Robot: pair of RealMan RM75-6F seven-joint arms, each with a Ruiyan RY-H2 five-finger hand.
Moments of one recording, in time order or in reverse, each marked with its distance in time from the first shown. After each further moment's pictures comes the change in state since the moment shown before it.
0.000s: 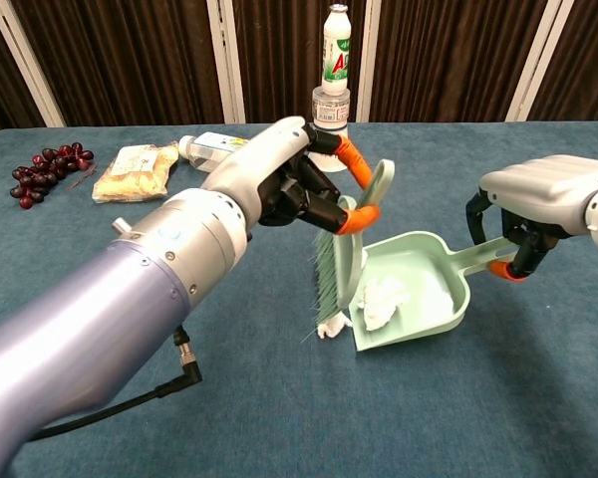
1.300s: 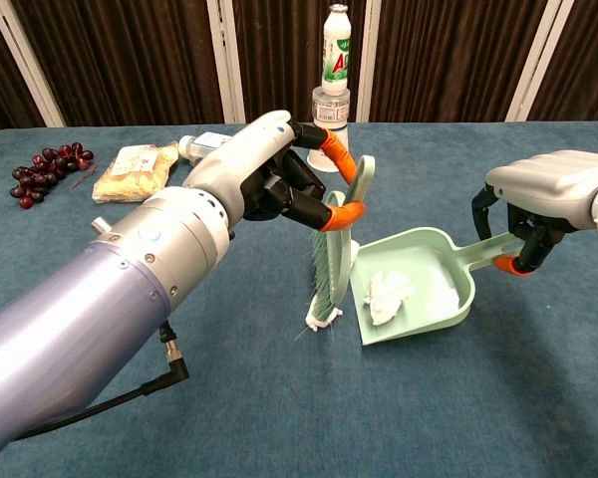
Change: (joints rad) left arm 0.021 0.028 0.016 -0.012 0.020 0.016 0.031; right arm -0.001 0.016 0.006 0.003 0.008 -0.012 0.004
